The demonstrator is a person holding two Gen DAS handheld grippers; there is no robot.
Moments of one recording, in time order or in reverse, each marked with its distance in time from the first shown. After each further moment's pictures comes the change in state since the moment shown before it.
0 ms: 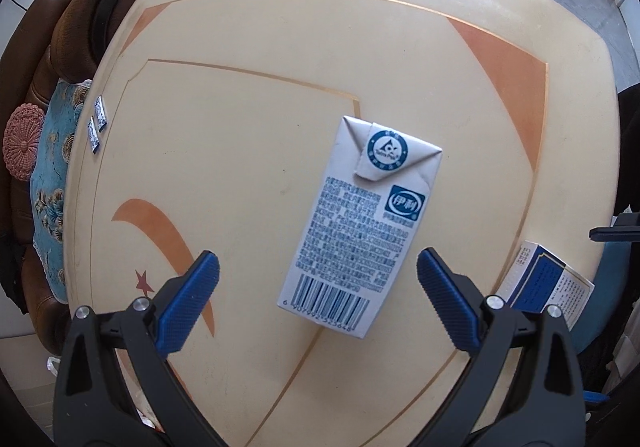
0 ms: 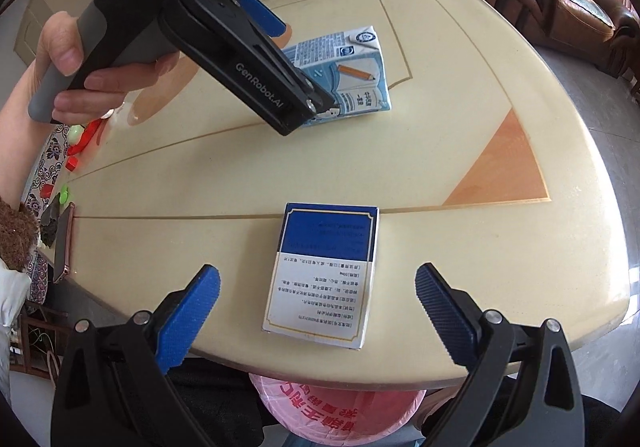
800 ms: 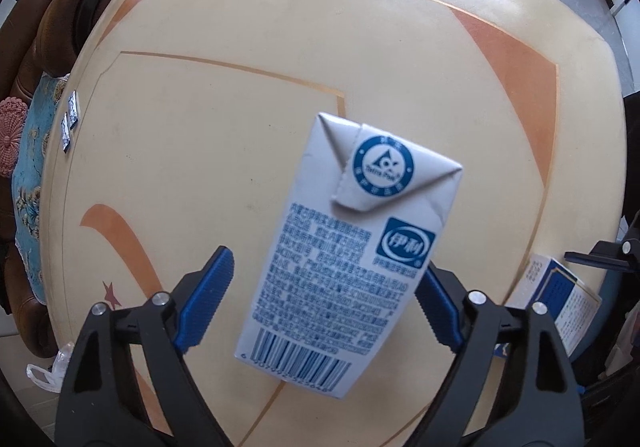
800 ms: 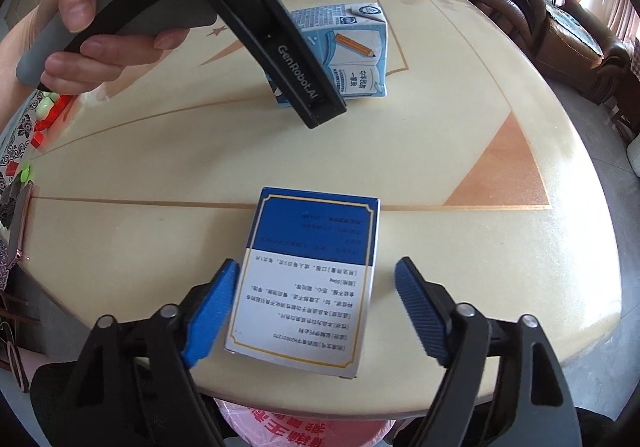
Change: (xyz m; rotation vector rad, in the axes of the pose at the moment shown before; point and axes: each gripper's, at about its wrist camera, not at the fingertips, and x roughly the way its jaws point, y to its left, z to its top) left arm 0.019 -0.007 0.009 -0.021 -0.008 -0.082; right arm 0.024 0.007 -0.013 -0.050 -0.047 -0.124
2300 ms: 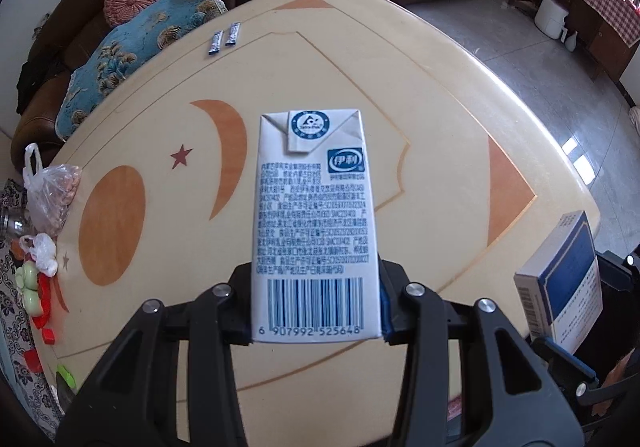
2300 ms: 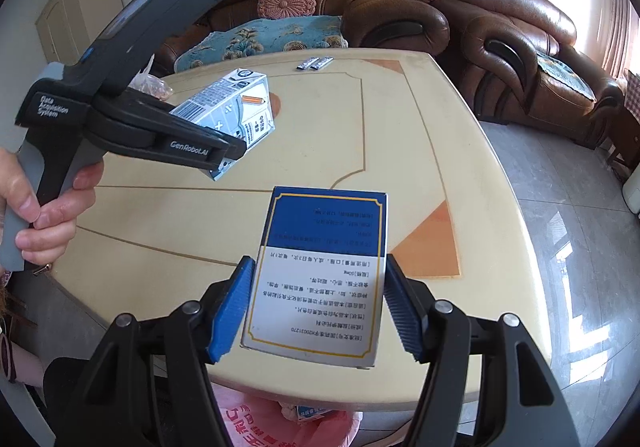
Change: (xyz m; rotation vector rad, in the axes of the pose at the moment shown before) left arm -0.115 -0.010 -0.104 -0.629 -0.228 0.107; right arm -0.103 -0.032 0.018 -0.088 -0.220 0.038
